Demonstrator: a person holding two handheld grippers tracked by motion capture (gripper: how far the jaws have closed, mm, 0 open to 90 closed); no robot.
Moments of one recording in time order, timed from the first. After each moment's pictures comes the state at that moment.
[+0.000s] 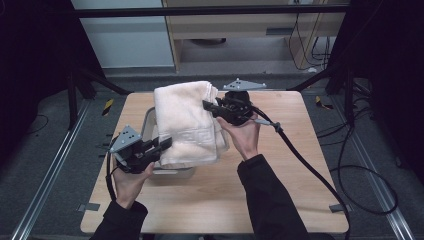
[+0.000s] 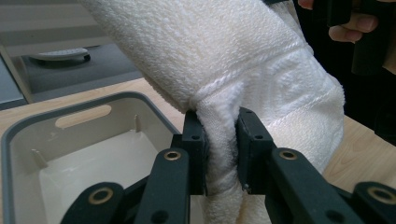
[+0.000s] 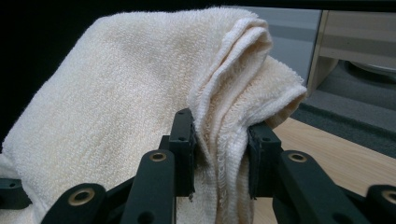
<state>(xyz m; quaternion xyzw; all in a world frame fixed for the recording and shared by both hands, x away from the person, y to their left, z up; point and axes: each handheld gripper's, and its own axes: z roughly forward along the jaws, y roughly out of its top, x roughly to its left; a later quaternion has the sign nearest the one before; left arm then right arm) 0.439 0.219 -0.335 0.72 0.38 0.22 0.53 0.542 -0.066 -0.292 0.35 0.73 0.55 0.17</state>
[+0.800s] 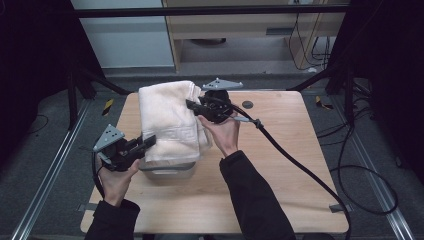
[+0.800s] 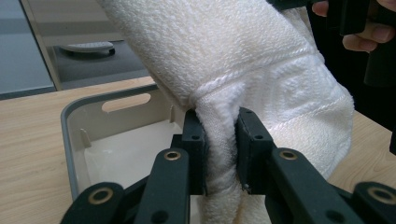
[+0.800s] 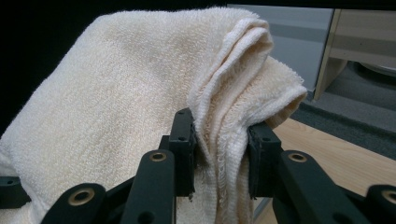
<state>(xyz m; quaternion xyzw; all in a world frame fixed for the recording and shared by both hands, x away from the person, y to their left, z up) 0.447 0.254 -0.341 0.70 0.42 0.23 0.52 0.558 -0.021 -0.301 0.35 0.74 0.56 0.17</state>
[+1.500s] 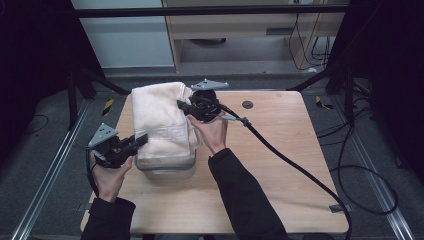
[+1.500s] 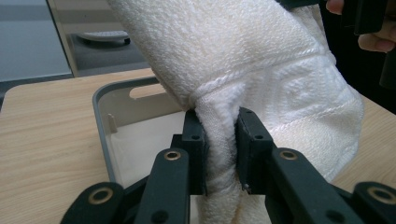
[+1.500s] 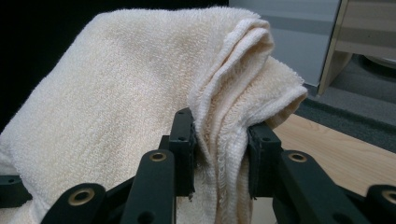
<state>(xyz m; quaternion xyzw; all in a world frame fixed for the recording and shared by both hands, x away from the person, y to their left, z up) 0.460 0.275 -0.351 0.70 0.45 0.24 0.50 0.574 0.008 -0.315 0.36 0.74 0.55 0.16</state>
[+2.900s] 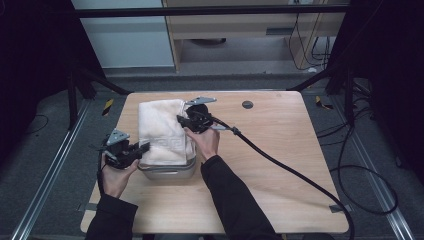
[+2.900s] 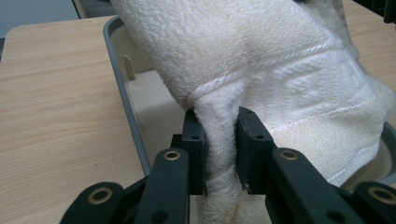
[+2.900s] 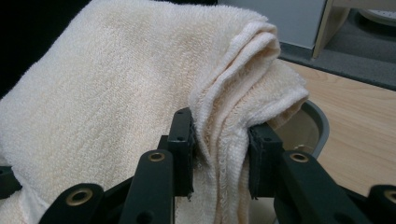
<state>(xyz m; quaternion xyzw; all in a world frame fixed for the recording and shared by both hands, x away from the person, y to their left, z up) 0.490 0.280 -0.404 0.74 0.48 0.22 0.42 0.597 0.030 -0.389 0.40 0.76 0.50 0.15</state>
